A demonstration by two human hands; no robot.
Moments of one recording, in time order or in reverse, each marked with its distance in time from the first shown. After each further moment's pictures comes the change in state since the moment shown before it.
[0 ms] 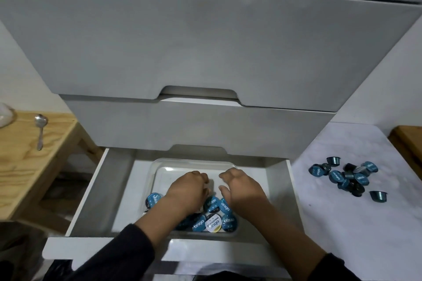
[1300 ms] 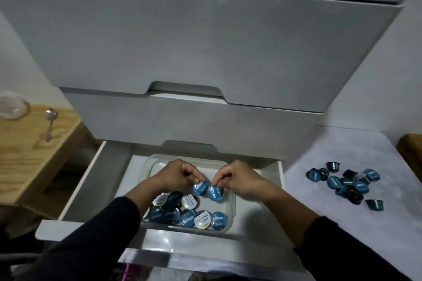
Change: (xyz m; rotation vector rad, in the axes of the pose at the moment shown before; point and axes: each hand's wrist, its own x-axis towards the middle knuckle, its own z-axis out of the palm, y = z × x) left_hand 0.012 -0.018 -0.011 -0.535 -0.012 0.055; right_hand 0.016 0.018 -0.043 0.549 -0.341 0.029
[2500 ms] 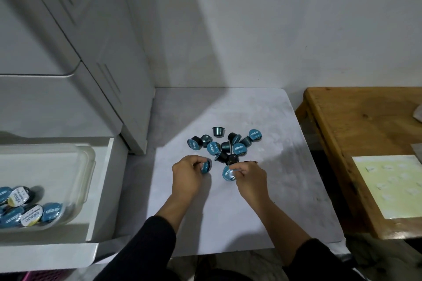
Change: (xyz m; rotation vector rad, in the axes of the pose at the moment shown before) left_hand 0.130 0.208 0.328 -0.221 0.484 -0.088; right_hand -0.153 0.316 -0.141 -0.006 0.586 0.332
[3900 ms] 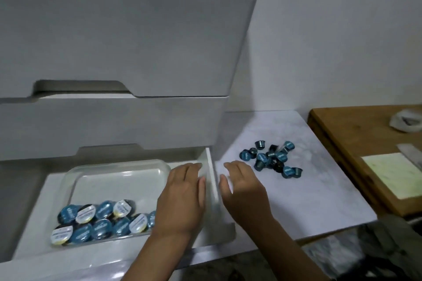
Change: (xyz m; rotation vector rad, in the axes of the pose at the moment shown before) left_hand -0.063 -0.031 -0.263 0.432 0.000 0.453; right_hand -0.122 -0.219 0.091 -0.731 0.453 -0.651
